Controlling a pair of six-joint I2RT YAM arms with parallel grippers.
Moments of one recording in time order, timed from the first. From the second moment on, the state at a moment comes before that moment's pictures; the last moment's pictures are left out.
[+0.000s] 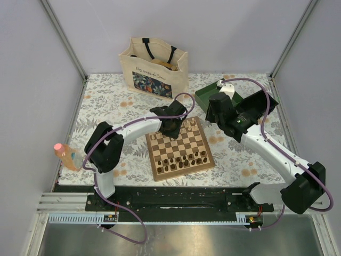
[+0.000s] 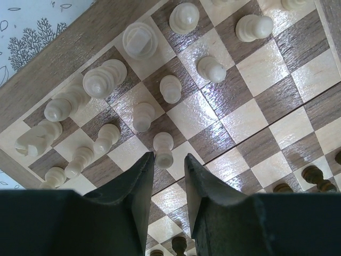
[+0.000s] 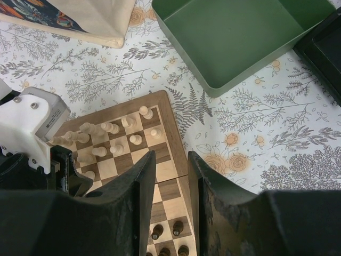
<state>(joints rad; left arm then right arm) -0.77 1.86 1.40 -0.66 -0.11 -0.39 0.61 1.29 1.16 -0.49 0.46 0.51</state>
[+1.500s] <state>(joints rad) -0.77 1.83 1.42 -0.68 -0.12 -0.36 0.60 1.34 1.17 -0.49 0.43 0.51</state>
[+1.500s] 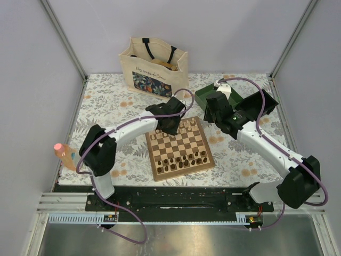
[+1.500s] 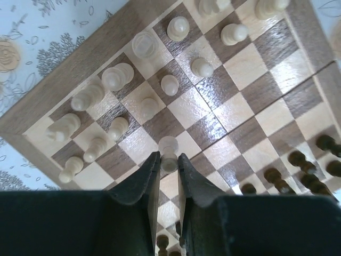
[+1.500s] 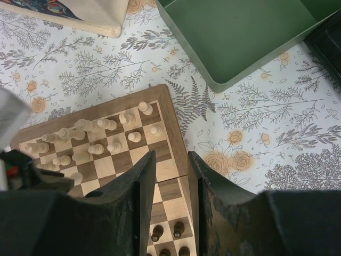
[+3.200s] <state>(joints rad) -0.51 1.66 1.31 -0.71 -0.18 -0.33 0.60 1.39 1.20 -0.48 0.40 0.51</state>
